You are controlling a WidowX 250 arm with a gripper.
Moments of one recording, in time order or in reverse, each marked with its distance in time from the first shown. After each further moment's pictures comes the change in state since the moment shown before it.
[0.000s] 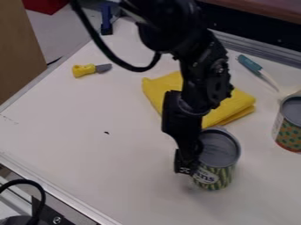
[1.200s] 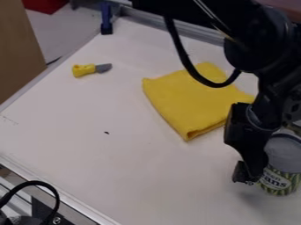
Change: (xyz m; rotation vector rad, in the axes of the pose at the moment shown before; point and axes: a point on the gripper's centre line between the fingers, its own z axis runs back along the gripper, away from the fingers) arm -0.061 -0.004 0.007 -0.088 0.029 0.031
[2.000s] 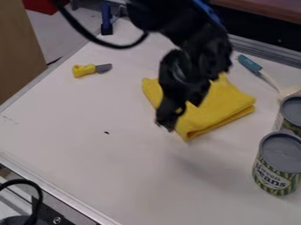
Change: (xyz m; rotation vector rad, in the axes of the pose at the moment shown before) arm 0.100 -0.058 0.022 -0.103 -0.128 -0.622
